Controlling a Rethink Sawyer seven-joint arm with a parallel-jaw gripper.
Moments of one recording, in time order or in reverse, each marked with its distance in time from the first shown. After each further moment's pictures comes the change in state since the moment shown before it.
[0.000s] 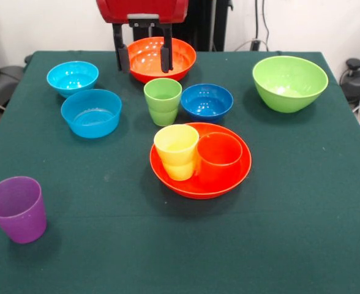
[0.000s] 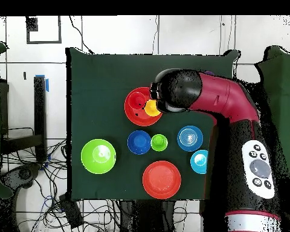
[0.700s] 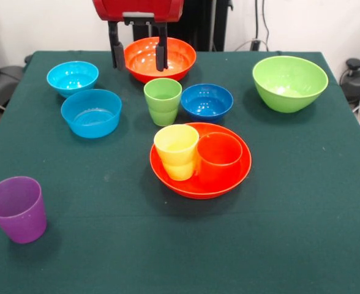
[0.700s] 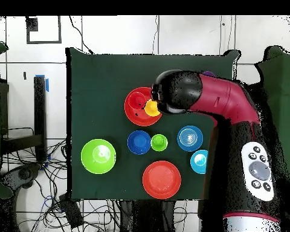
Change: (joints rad) arm 0.015 -0.001 -0.031 0.000 0.001 0.000 0.000
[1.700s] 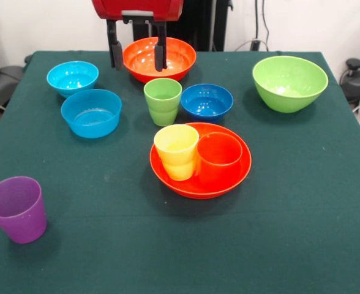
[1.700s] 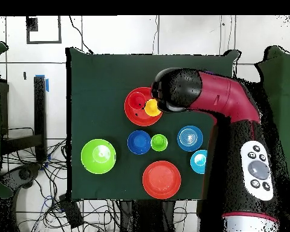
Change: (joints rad) arm 0.008 0.002 -0.005 -0.025 -0.002 0.002 0.000
